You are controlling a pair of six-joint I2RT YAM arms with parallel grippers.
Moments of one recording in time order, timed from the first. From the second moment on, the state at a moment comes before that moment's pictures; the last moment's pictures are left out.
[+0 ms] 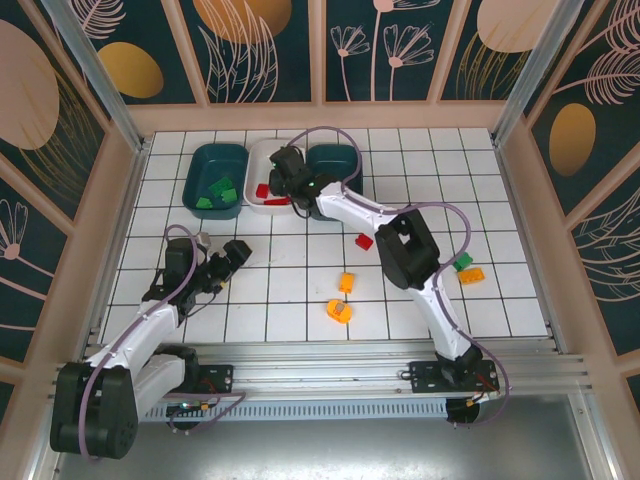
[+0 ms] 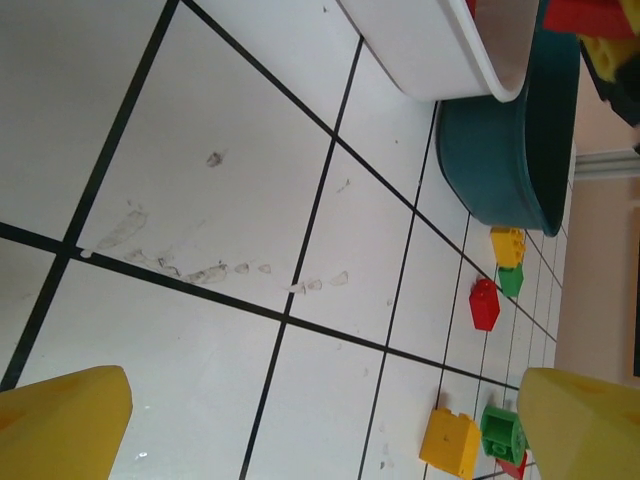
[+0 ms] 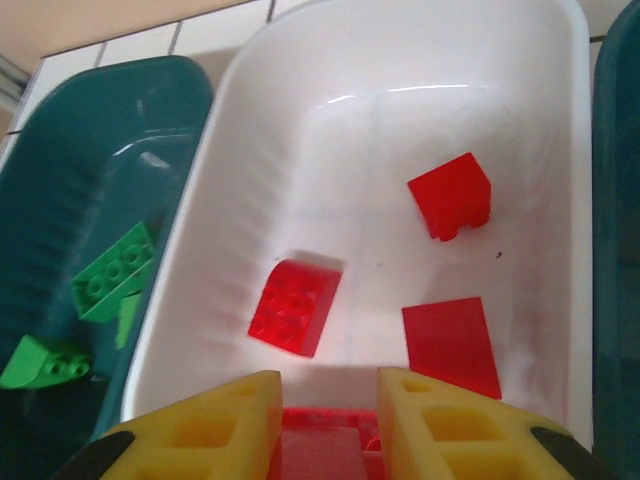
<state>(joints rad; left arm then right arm) -0.12 0.99 0.34 -0.04 0.44 -0.93 0.77 2.35 2.01 -0.32 0.19 0.62</state>
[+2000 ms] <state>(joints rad) -1.18 1.83 1.09 -0.51 -0.16 -0.64 0.44 1.28 0.65 -0.26 0.38 0.72</state>
